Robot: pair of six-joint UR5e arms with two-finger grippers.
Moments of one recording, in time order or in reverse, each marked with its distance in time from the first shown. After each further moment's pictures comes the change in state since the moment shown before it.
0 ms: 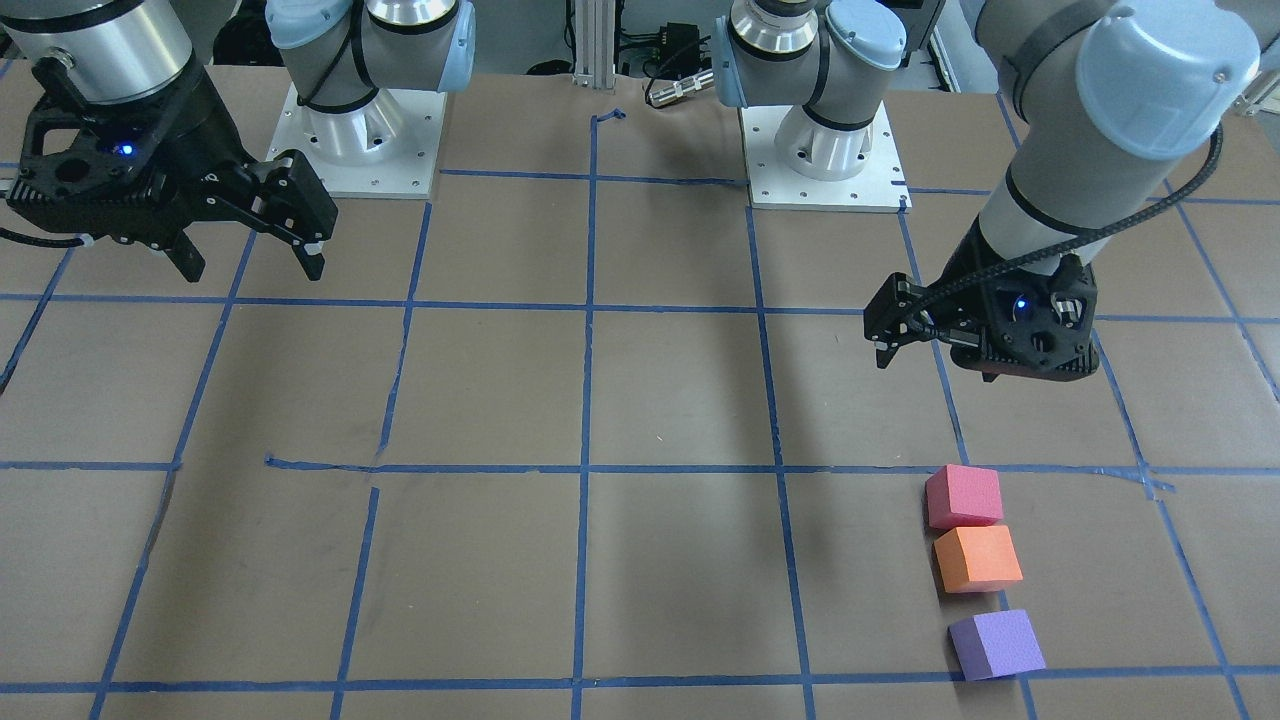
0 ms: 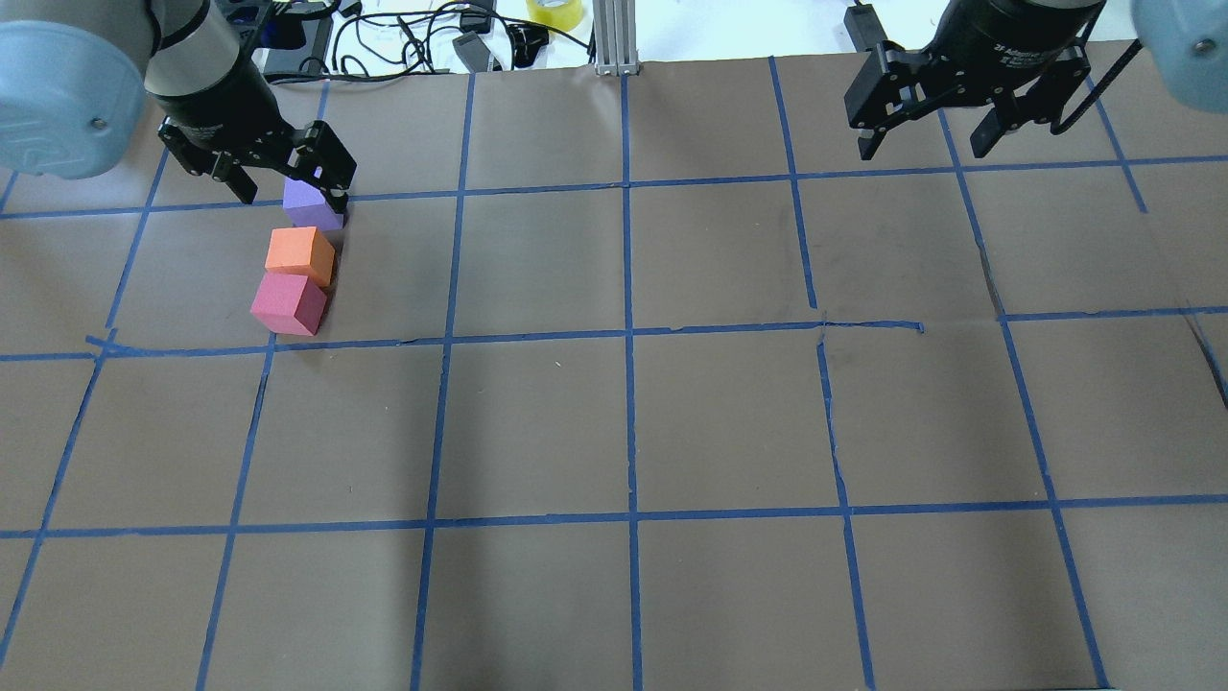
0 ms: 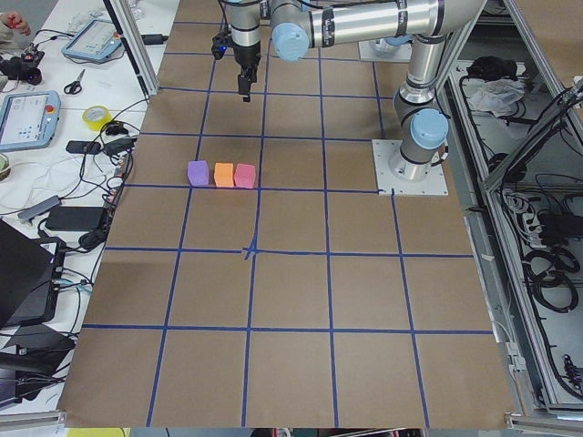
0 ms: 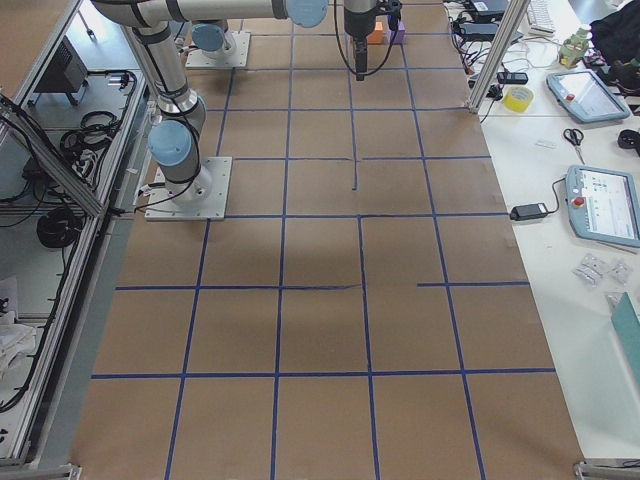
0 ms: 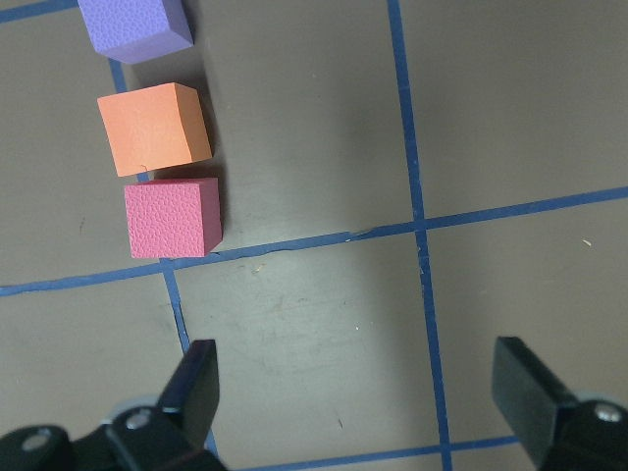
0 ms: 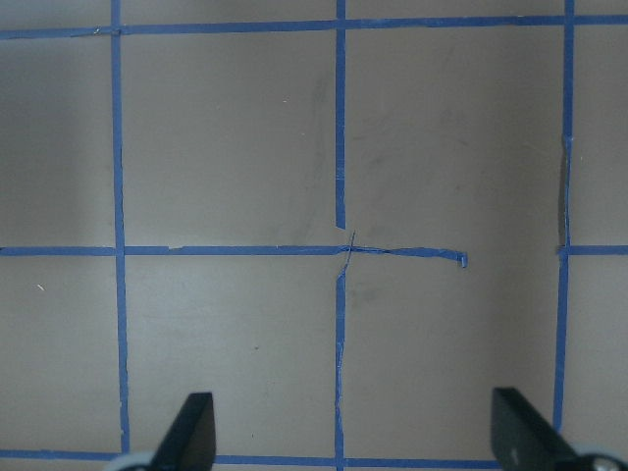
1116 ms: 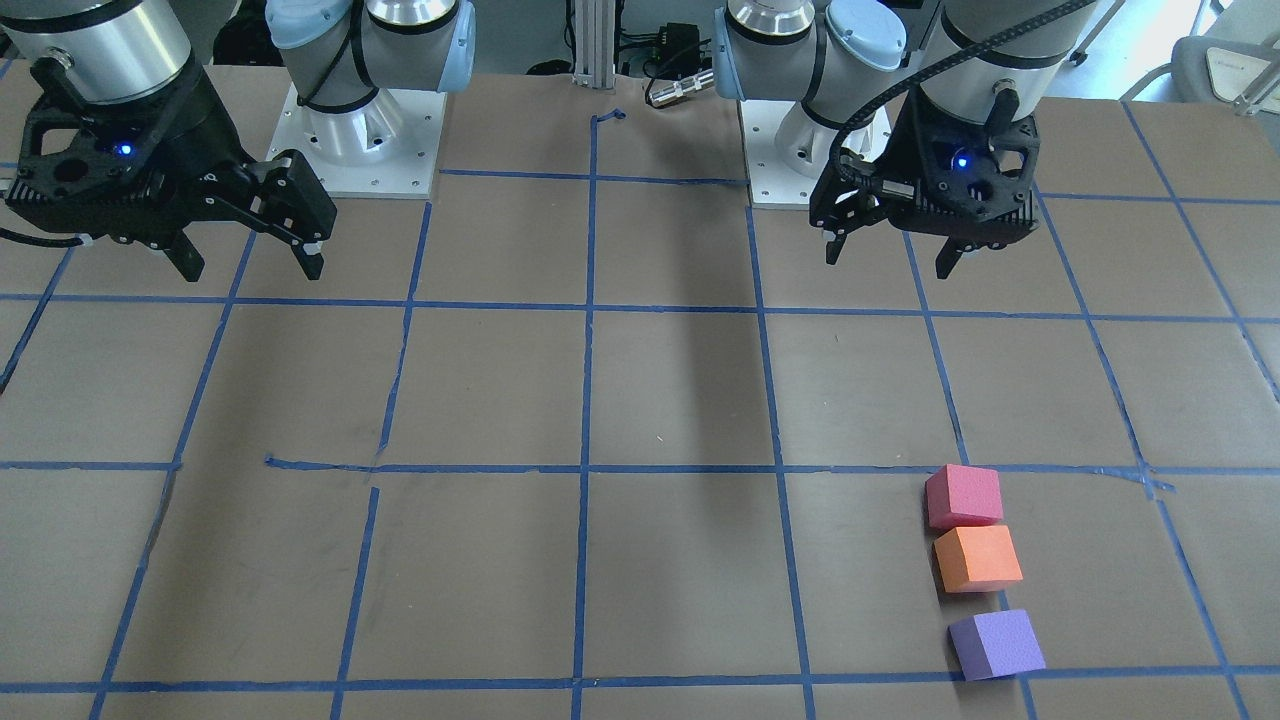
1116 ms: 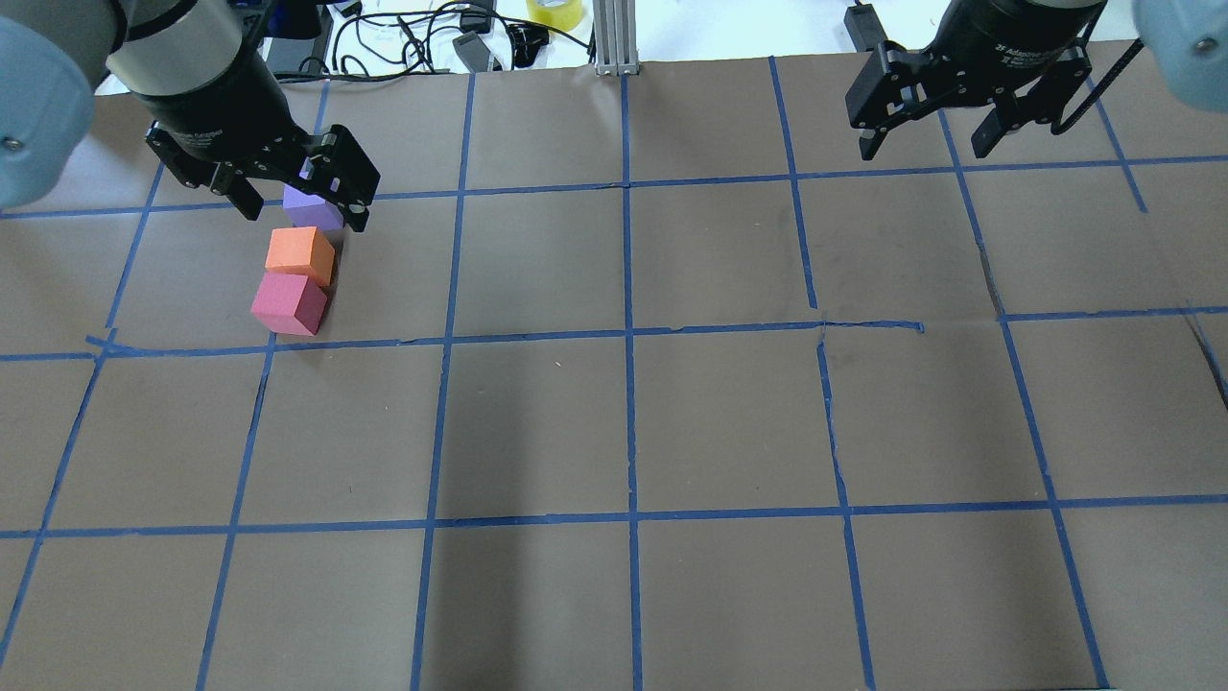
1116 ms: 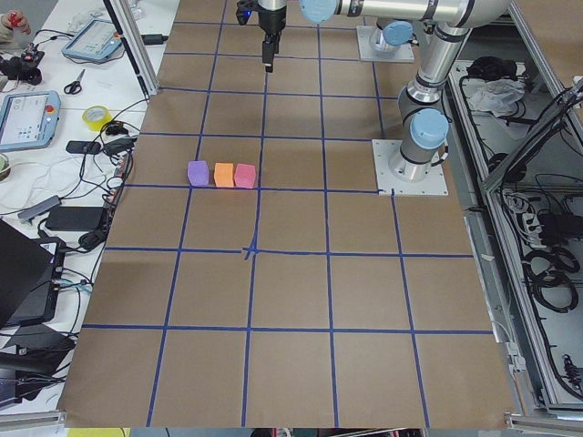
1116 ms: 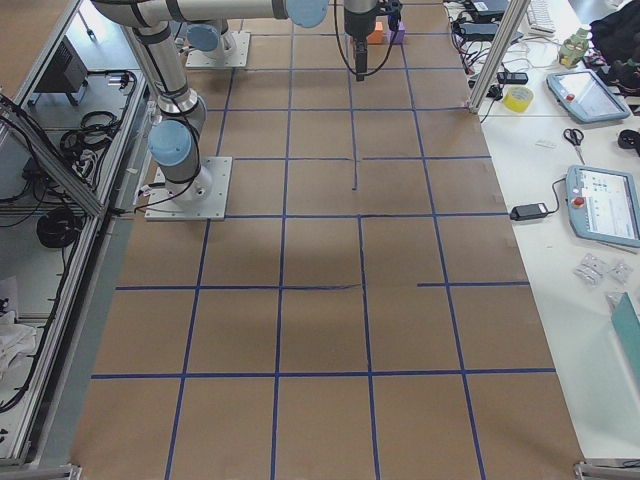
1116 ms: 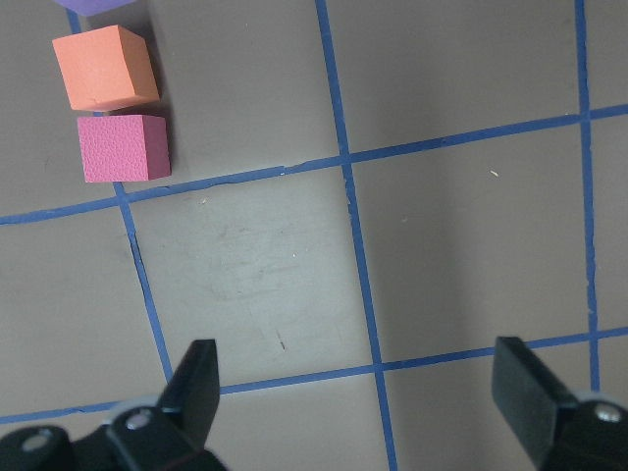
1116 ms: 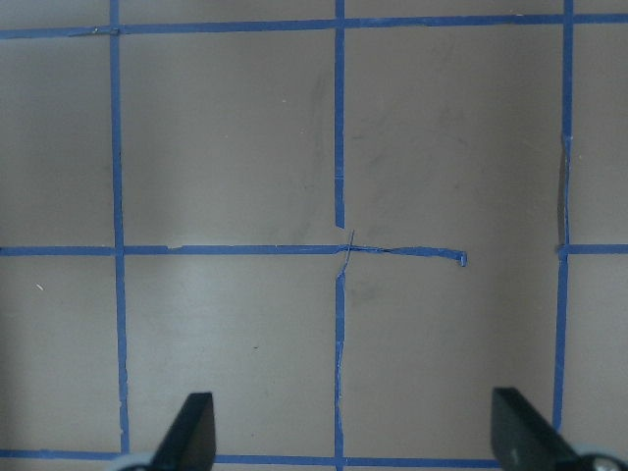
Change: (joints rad) left arm -0.089 0.129 0.006 -0.124 0.002 -0.083; right arm -0.002 0.000 0.000 0.002 0.000 0.000
